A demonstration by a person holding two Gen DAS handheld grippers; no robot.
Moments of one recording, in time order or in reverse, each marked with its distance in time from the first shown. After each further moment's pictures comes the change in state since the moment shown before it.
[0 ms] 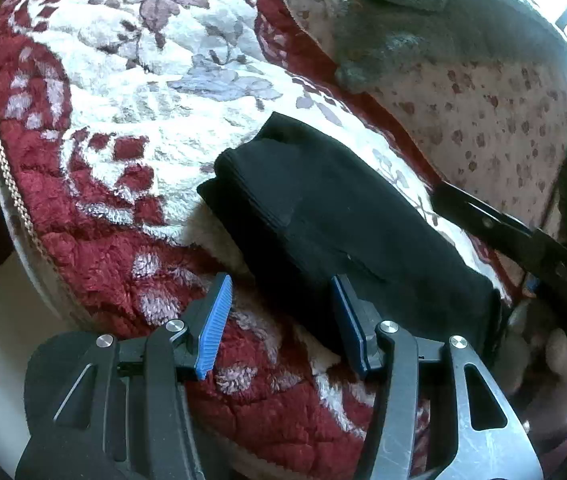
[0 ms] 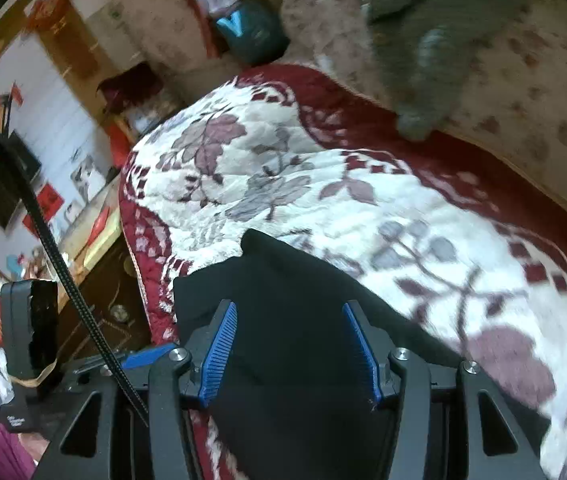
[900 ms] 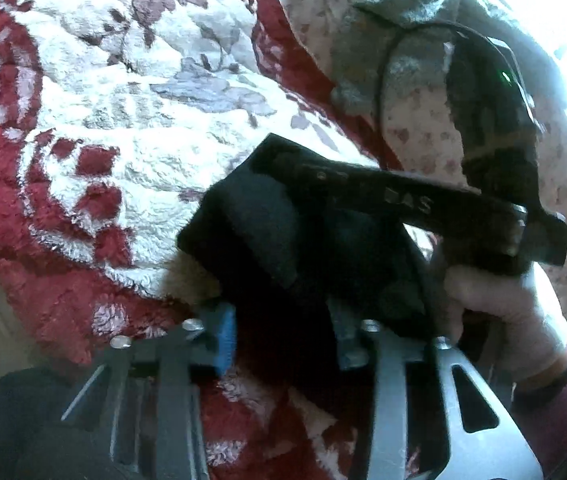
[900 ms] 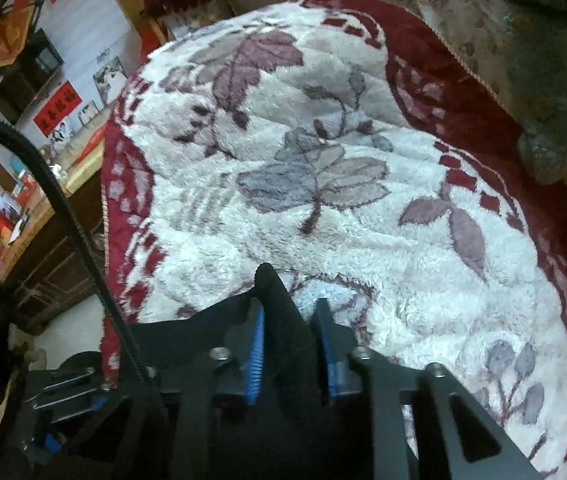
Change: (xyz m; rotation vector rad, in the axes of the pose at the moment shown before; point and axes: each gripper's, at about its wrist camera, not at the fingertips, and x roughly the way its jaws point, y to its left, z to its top) left arm 0.028 0.009 0.016 -0.058 -0.074 -0.111; right arm 0.123 0.024 0.055 -0.270 0.222 0.046
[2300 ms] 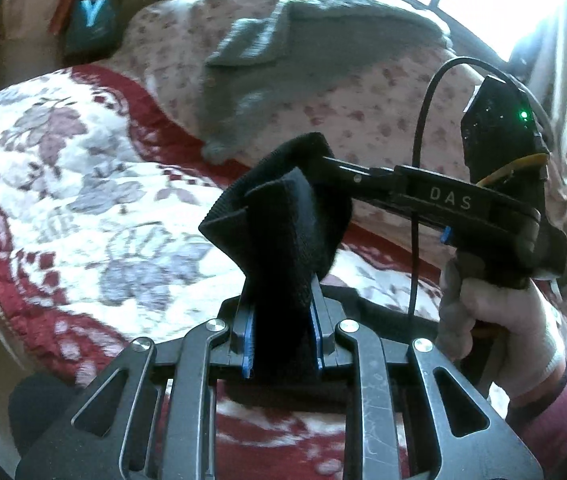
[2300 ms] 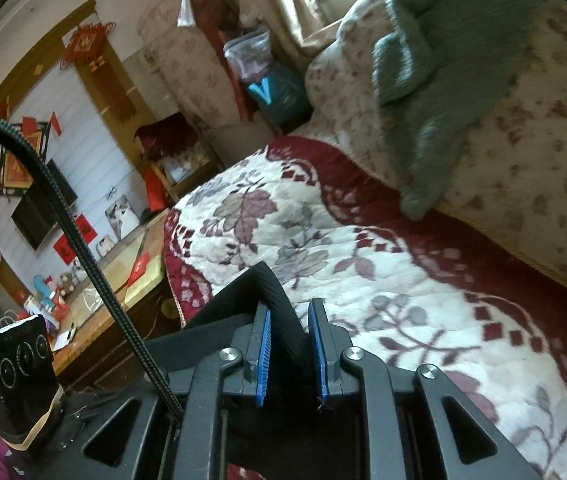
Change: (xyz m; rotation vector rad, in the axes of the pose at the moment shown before) left arm -0.093 -0.151 -0.041 0.364 -0.131 -0.087; right arm -0.223 -0.004 -0.095 0.245 -0.443 0.013
